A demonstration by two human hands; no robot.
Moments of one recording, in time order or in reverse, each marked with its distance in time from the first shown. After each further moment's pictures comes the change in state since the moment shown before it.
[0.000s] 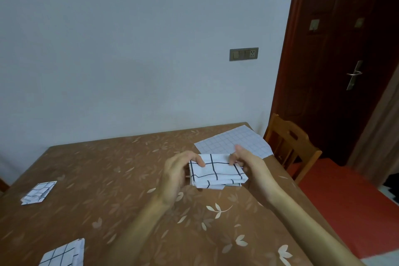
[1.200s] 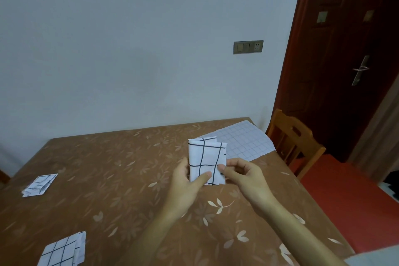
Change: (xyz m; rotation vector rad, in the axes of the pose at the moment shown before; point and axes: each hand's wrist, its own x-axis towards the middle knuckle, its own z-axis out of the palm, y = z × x) left_hand -0.003 -0.052 0.001 0.168 0.176 -0.056; right_hand 0.007 0.039 0.014 -0.132 0.182 -0.006
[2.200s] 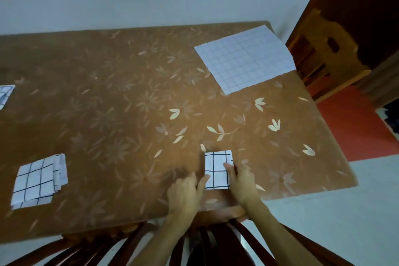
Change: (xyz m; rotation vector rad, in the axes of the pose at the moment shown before) left_hand -0.072 -0.250 0.001 1.181 -0.155 -0.442; right_hand -0.002 0.265 -0.007 -0.720 0.049 0.388
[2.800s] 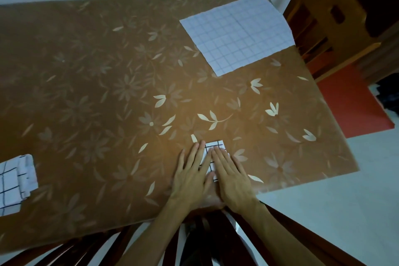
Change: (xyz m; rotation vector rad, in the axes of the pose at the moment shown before) left_hand 0.043 -0.002 0.065 0.230 -0.047 0.530; right_hand 0.010 0.063 0.034 -0.684 -0.037 -0.510
